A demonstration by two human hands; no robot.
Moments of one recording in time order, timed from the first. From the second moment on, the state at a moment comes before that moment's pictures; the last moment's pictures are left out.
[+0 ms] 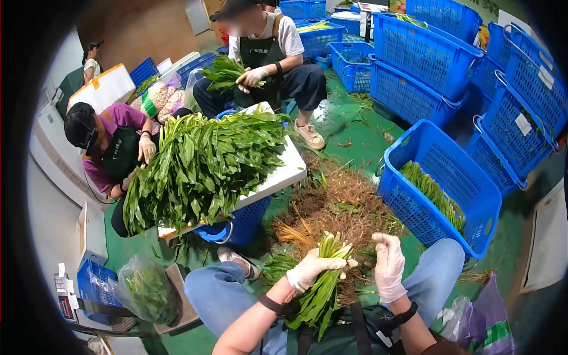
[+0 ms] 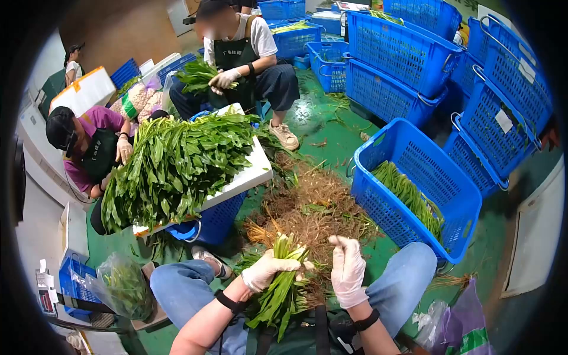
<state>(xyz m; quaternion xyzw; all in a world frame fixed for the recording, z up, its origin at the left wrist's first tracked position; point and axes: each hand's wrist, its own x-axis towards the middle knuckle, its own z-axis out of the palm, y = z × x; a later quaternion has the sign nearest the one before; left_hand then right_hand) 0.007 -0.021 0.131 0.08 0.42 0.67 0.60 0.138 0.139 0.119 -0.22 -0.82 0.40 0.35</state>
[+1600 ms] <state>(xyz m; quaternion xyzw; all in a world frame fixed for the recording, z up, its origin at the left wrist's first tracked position) 0.022 -0.040 0.113 0.10 0.19 0.67 0.71 0.139 0.110 0.117 -0.09 -0.82 0.44 0.35</state>
